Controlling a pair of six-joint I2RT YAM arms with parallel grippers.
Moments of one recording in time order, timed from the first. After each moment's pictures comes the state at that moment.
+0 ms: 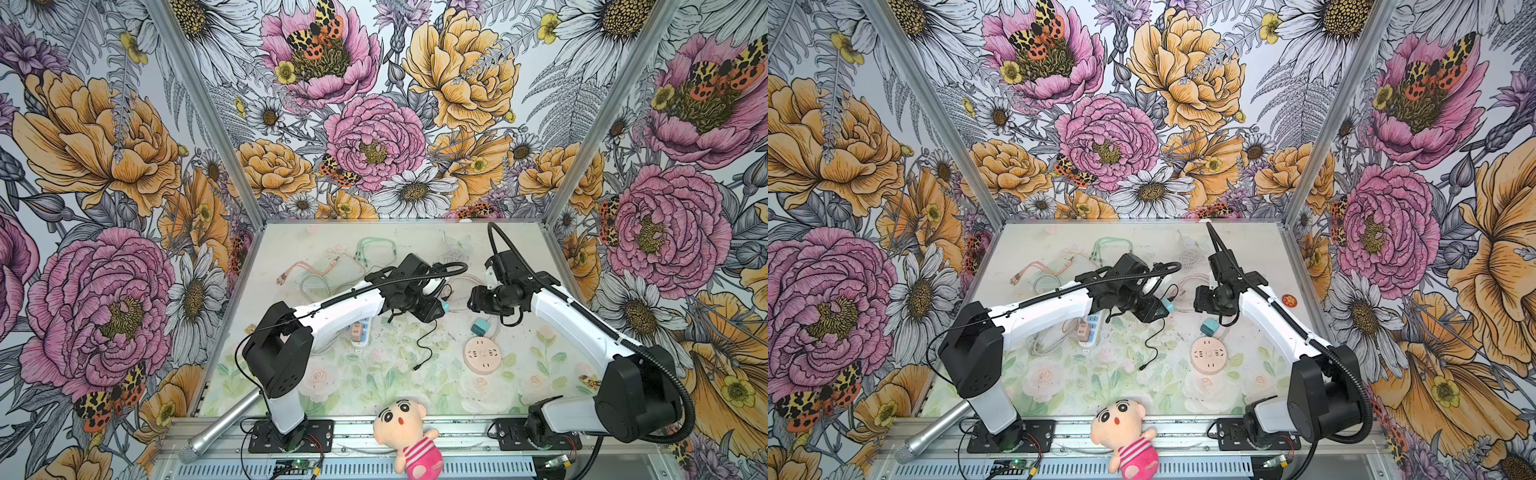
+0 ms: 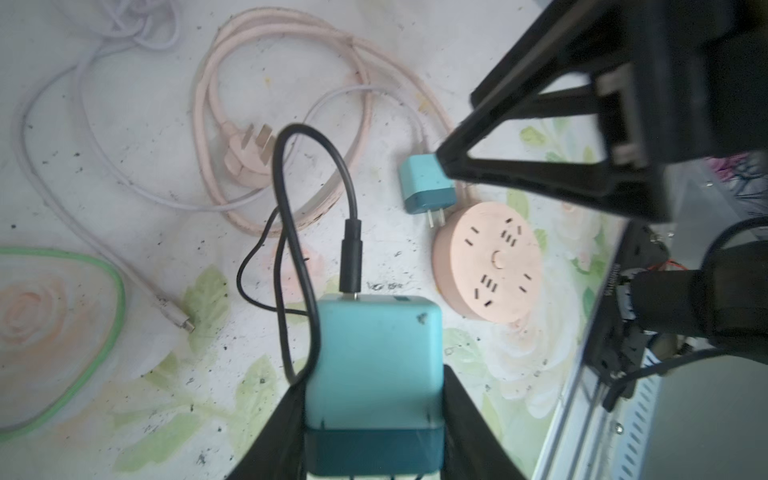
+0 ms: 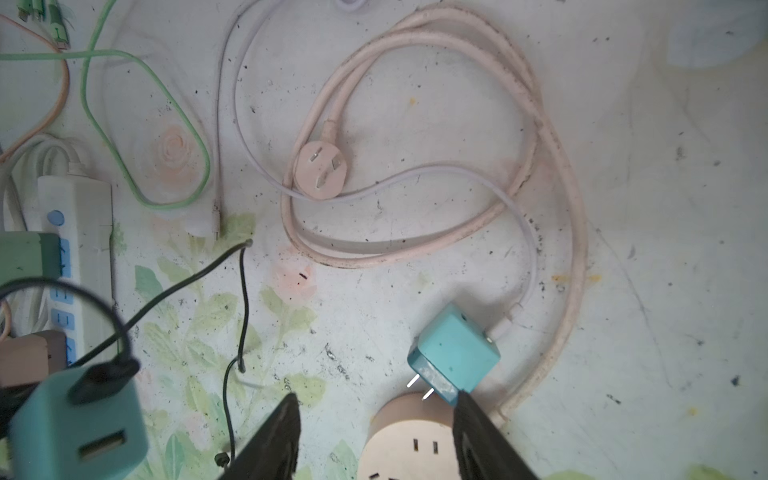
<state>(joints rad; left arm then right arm) -0.82 1.73 1.36 -0.50 0.35 -0.12 0.28 1.38 1.04 -0.81 -0.16 0.37</state>
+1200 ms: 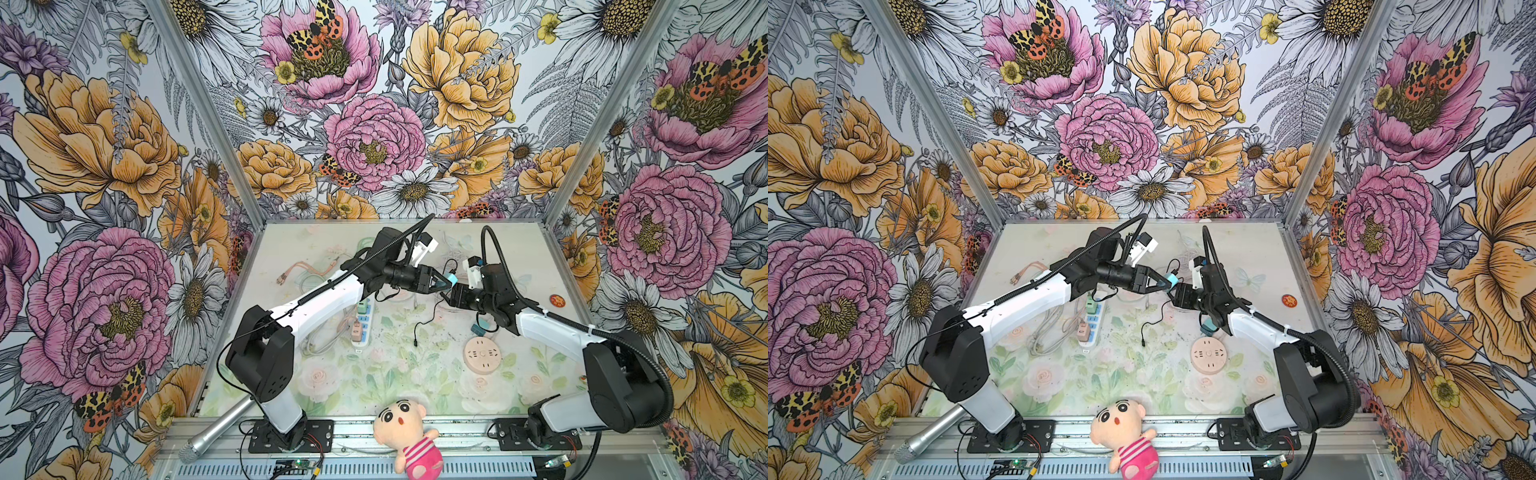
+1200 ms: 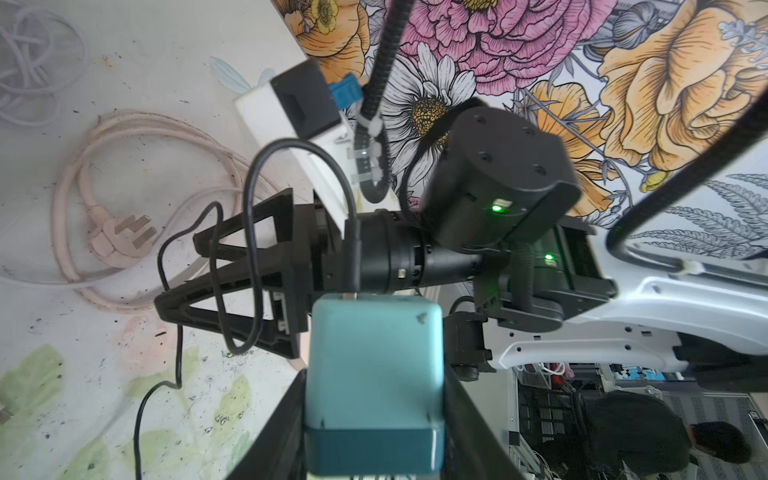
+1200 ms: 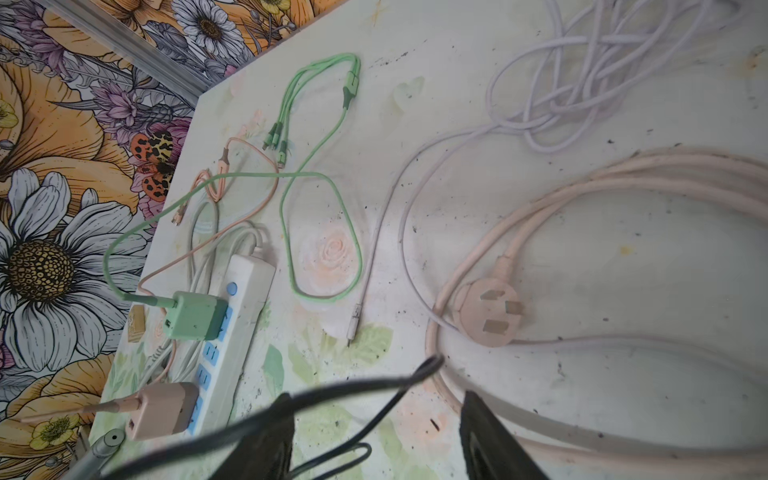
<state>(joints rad) -0.66 1.65 1.33 -0.21 0.80 -0.53 0.36 1.48 0.74 0.04 -0.34 0.51</state>
